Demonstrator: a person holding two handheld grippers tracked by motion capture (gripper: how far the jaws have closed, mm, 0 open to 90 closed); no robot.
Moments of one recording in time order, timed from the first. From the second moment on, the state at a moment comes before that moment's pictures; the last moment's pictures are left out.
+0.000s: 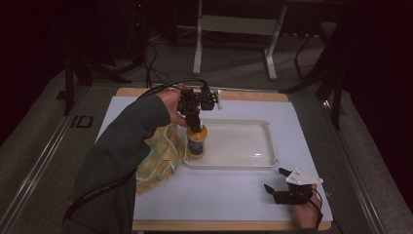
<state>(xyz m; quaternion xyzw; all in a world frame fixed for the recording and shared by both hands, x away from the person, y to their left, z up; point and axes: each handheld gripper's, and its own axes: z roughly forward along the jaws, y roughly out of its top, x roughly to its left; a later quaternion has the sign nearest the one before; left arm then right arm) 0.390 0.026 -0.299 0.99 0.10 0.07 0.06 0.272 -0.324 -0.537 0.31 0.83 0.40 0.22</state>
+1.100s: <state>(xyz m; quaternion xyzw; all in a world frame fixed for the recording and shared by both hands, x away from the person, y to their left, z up) 0.393 0.019 -0.336 0.99 0.10 0.05 0.04 0.272 -0.324 -0.537 0.31 0.83 0.40 0.22</state>
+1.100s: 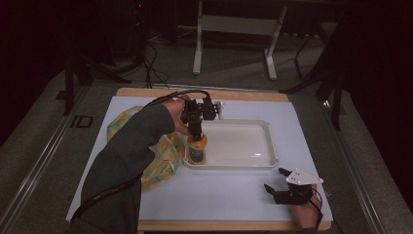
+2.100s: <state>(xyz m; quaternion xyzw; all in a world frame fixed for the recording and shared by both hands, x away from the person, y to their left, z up) 0.391 0.014 -0.350 0.99 0.10 0.04 0.04 0.271 -0.323 -0.537 0.31 0.83 0.40 0.22</state>
